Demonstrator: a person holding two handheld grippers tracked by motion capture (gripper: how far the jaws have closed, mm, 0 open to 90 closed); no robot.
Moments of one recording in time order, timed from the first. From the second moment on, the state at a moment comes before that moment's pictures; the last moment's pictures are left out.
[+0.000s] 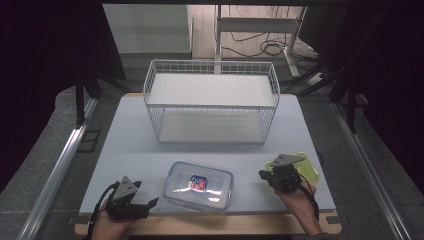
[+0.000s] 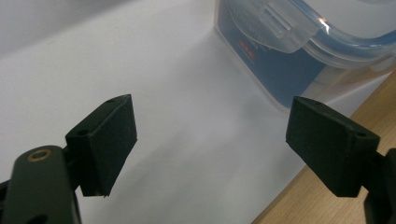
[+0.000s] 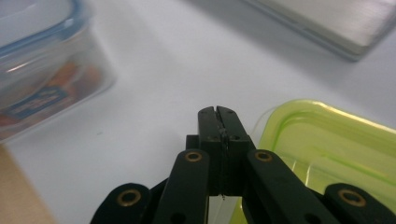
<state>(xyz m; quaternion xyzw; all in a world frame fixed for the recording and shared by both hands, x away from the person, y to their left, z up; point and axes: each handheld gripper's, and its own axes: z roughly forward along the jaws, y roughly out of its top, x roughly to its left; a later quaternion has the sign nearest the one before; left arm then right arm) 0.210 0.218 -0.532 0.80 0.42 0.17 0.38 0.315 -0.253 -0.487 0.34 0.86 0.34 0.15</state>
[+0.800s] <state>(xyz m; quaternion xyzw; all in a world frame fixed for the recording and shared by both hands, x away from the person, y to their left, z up) 0.223 0.204 -0.531 0.82 0.40 0.10 0.39 0.270 -0.222 -0.493 0.30 0.88 0.37 0.08</state>
